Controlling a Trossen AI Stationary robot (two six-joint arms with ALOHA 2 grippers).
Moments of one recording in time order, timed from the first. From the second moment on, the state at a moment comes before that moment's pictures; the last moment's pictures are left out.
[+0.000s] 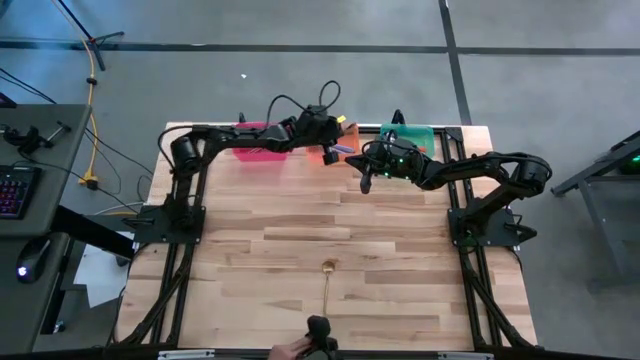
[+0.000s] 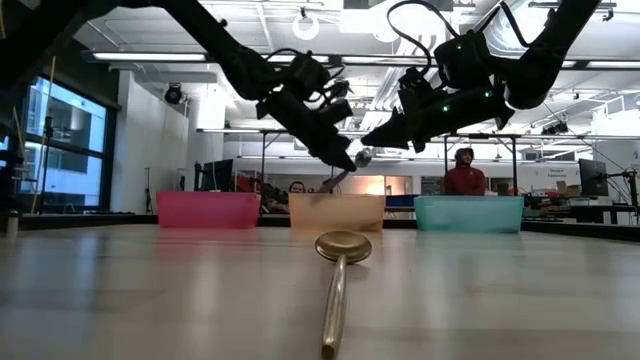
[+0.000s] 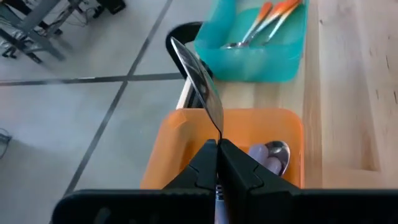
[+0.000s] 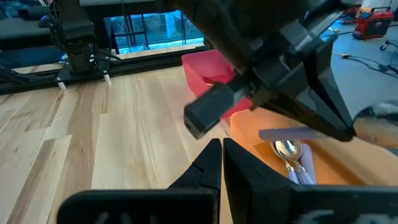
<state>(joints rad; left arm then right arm) 0.50 2.03 1.39 0.10 -0.04 0.44 -0.45 1.52 0.55 0.74 -0.16 -0.01</state>
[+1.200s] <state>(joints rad) 0.43 1.56 0.82 0.43 -0.04 0.19 -0.41 1.52 0.55 0.64 -0.16 0.00</state>
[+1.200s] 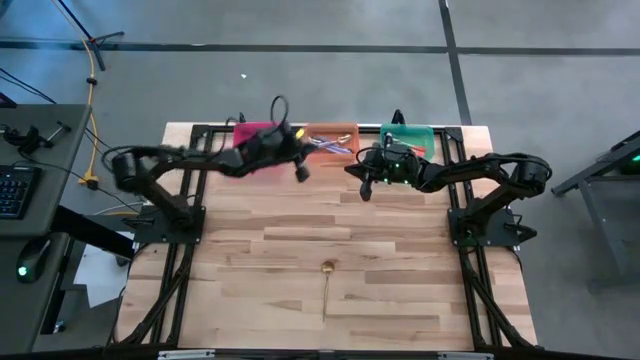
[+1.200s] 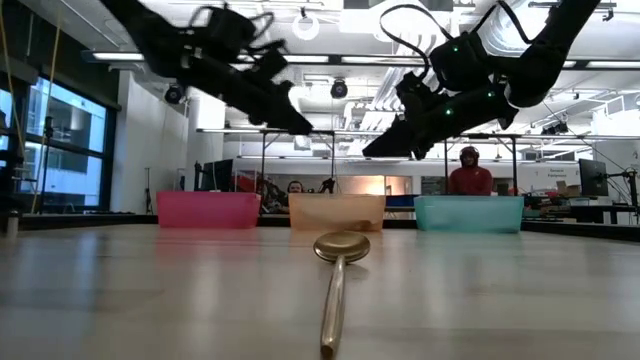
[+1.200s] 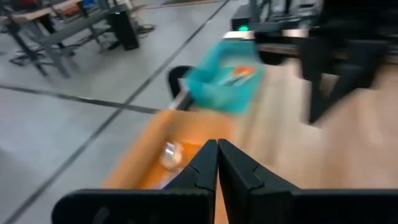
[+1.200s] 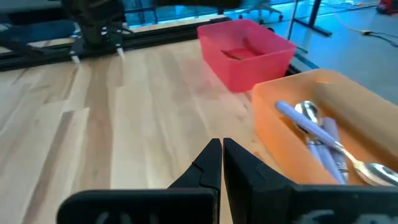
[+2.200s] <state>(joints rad) -0.19 1.23 0.21 0.76 -0.34 -0.28 0.25 1.64 0.66 0.43 0.06 0.55</state>
